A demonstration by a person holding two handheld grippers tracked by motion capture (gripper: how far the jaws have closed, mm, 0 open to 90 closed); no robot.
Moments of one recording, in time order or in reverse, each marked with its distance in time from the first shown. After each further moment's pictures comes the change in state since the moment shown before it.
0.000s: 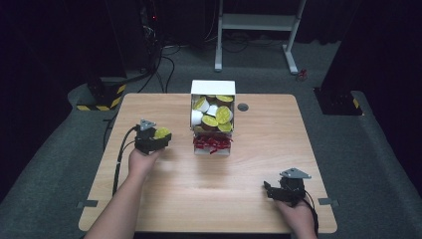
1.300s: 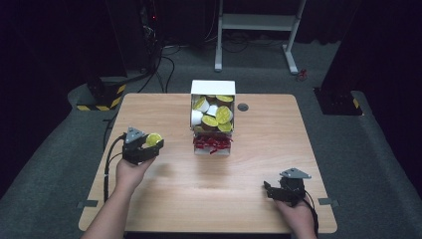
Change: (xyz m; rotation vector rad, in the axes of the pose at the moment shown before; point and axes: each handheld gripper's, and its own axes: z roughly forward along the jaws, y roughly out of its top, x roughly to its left) left arm -0.003 -0.014 -0.060 -0.096 -0.020 0.039; right arm 0.000 0.000 0.000 0.000 -0.001 0.000
